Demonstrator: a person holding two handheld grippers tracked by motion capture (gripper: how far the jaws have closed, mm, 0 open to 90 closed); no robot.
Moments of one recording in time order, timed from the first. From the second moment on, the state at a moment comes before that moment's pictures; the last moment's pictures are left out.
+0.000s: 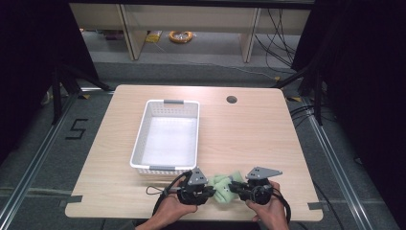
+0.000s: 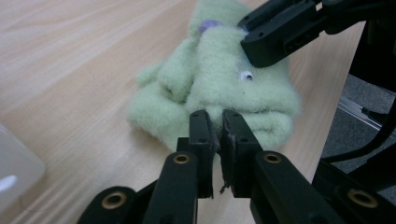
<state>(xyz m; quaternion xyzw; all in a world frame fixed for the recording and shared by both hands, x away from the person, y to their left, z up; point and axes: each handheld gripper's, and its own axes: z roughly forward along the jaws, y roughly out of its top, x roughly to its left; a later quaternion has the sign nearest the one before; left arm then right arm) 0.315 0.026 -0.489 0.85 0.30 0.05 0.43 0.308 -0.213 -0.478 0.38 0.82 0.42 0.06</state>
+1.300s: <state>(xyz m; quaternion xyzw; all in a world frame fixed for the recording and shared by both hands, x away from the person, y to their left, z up) 0.326 0.045 -0.484 0.82 0.36 0.00 0.44 0.309 -0.222 -0.468 0.39 0.82 0.41 0.08</state>
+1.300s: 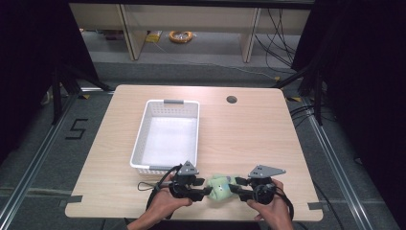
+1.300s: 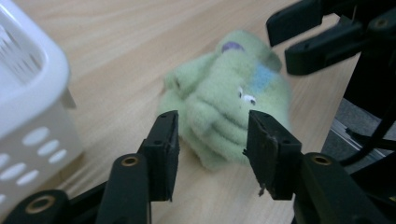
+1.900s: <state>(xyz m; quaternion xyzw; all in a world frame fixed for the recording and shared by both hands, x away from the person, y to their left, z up) 0.335 0.038 -0.493 0.82 0.37 -0.02 0.45 0.309 -0.236 -0.486 0.38 0.85 0.35 0.07</state>
